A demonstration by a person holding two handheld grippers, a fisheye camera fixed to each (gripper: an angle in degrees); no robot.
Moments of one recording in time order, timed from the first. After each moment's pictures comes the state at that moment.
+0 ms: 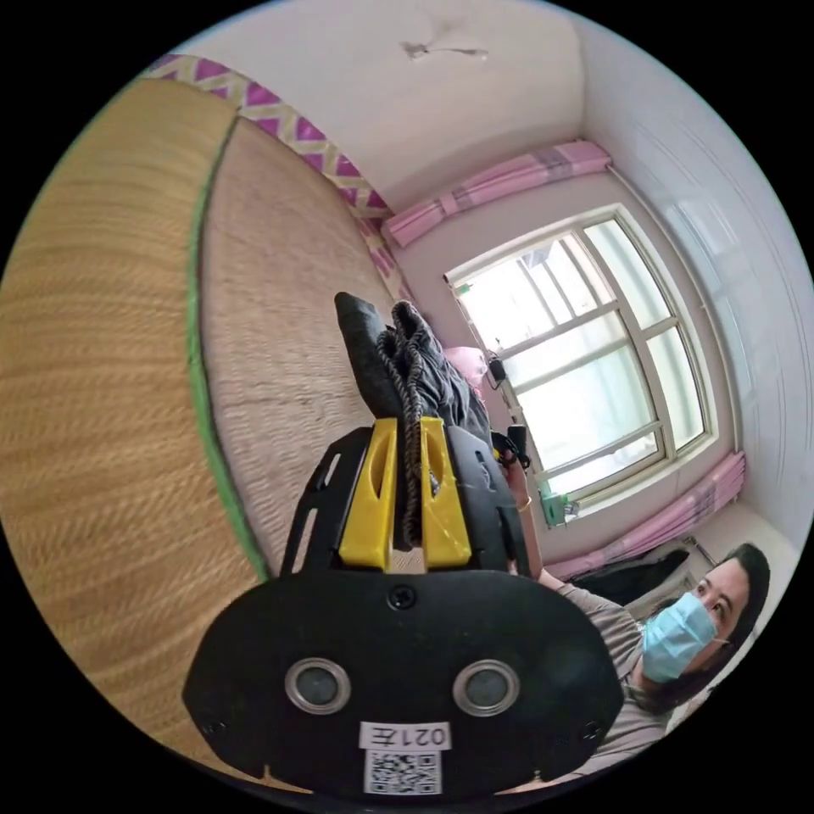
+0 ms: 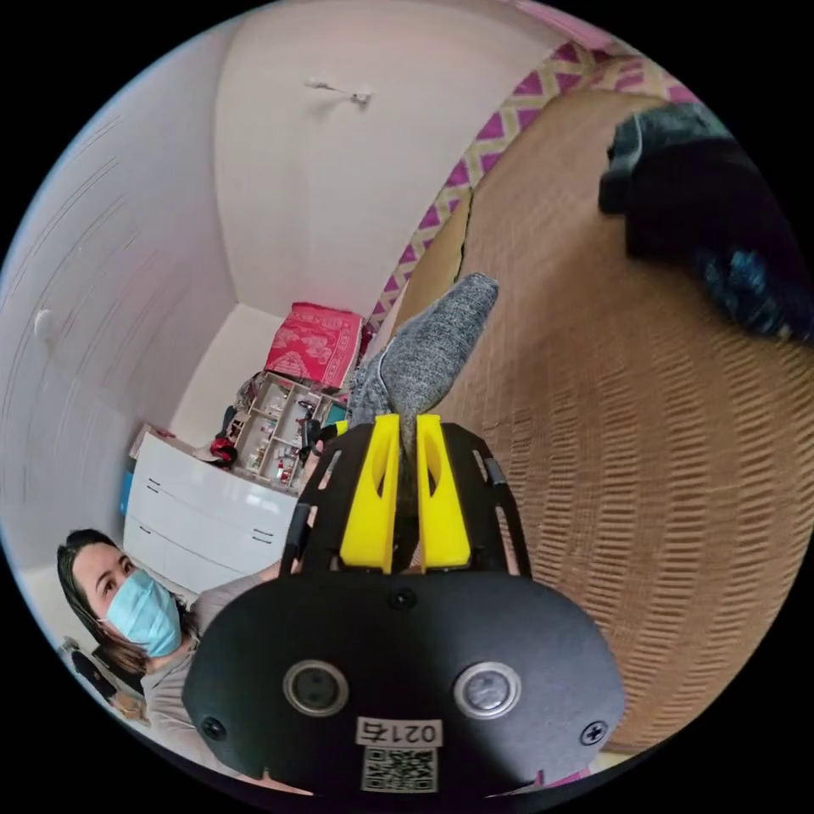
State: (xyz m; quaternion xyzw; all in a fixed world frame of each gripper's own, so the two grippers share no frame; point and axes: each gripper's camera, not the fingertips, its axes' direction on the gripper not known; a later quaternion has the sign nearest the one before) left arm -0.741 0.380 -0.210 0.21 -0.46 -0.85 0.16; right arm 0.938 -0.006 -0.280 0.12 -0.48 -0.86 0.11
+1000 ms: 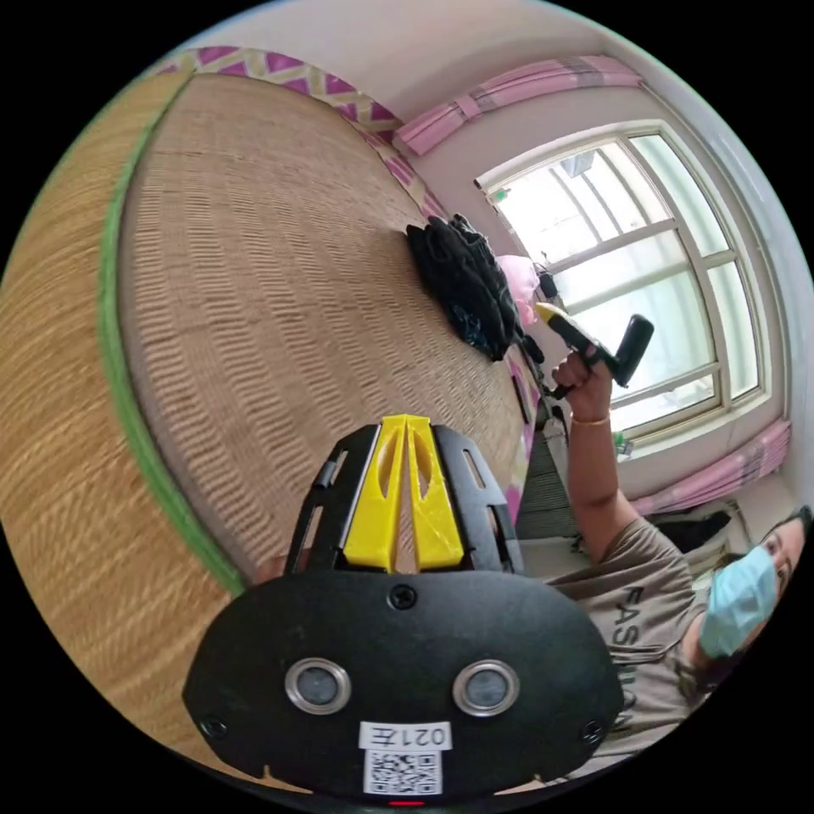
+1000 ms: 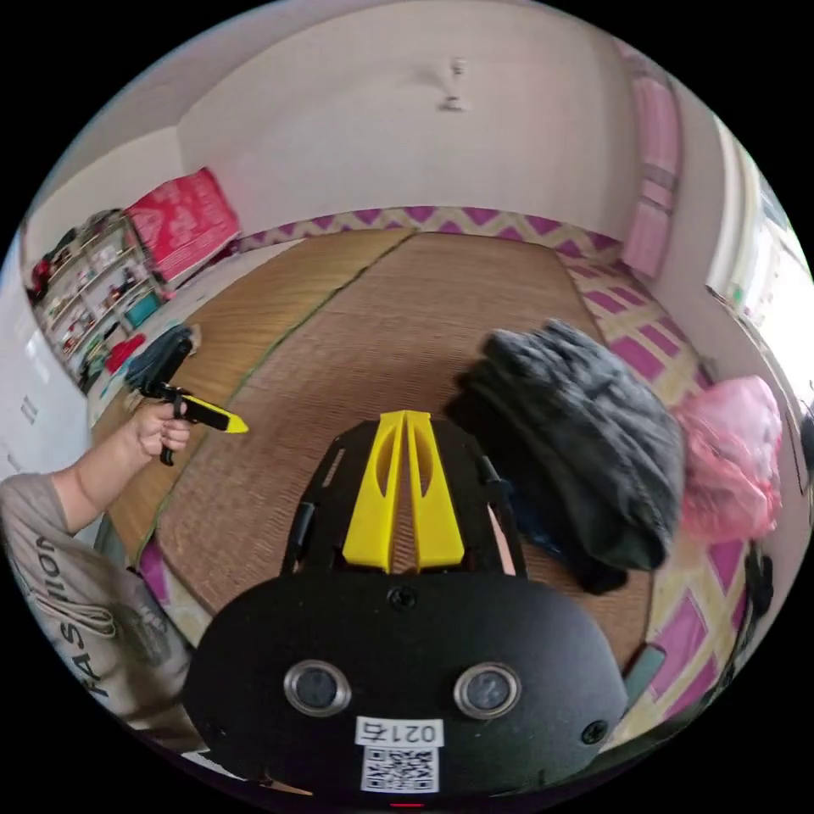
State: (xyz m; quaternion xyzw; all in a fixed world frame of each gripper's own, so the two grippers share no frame) left arm -0.985 0.455 -0.056 0.11 -0.36 -0.91 0.17; right arm 1.150 0.123 -0.461 0.58 -0.34 -0.74 0.07
